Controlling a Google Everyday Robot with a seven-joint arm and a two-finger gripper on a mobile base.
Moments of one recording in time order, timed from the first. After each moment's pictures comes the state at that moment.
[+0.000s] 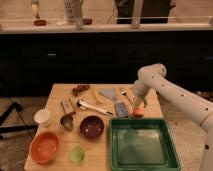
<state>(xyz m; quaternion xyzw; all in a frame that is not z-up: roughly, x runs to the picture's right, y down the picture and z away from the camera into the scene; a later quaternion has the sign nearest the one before) 0.180 0.061 0.860 -0.25 -0.10 0.01 0.96</state>
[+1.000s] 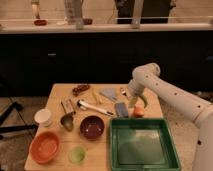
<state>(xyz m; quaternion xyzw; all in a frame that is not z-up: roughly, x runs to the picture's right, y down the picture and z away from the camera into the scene) 0.152 0.049 0.879 -0.24 -0.10 0.01 0.97</state>
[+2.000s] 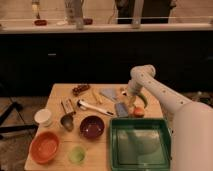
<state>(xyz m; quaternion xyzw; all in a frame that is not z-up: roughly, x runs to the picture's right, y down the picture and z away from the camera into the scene) 0.166 0.060 0.949 -0.28 -0.09 0.03 0.96</state>
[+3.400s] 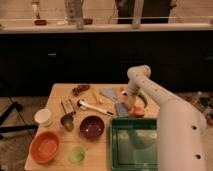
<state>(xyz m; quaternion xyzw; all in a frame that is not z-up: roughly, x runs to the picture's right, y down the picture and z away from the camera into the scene) 0.181 0.077 0.982 -0.32 -0.04 0.02 0.95</state>
